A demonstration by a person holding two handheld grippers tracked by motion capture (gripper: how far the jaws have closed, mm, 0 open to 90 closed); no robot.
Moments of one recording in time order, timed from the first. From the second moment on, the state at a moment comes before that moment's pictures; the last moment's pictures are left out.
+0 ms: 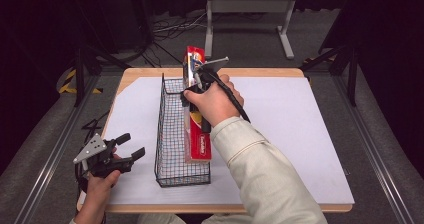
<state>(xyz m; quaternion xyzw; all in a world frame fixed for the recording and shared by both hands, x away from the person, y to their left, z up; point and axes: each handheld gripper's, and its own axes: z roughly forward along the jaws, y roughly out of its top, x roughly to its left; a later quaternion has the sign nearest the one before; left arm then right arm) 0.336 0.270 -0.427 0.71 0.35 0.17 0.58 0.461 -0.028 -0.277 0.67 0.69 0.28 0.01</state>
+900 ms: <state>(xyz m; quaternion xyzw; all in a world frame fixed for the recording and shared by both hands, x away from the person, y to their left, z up) 0.336 0.270 -0.427 0.71 0.35 0.17 0.58 0.472 -0.002 -0.323 0.67 0.71 0.24 0.00</state>
